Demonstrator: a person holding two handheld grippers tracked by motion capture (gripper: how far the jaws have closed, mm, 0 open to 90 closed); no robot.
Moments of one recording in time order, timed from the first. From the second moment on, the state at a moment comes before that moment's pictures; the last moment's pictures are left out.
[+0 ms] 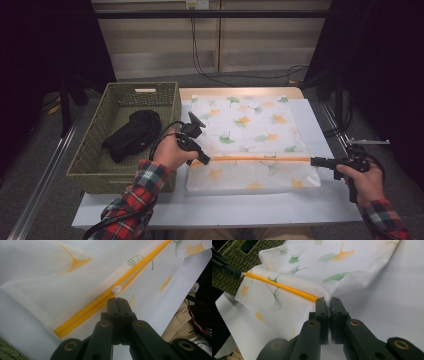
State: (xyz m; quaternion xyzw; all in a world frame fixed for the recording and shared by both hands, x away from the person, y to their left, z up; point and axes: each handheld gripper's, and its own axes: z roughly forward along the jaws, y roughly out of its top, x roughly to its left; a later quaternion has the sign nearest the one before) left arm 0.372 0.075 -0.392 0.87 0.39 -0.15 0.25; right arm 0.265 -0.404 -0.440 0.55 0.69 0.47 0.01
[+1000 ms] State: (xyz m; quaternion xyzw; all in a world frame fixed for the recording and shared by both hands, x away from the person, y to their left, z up) left arm 0.374 0.097 -0.378 0.88 0.40 -0.14 0.23; right arm 0.263 -0.405 -0.440 0.55 0.69 0.47 0.01
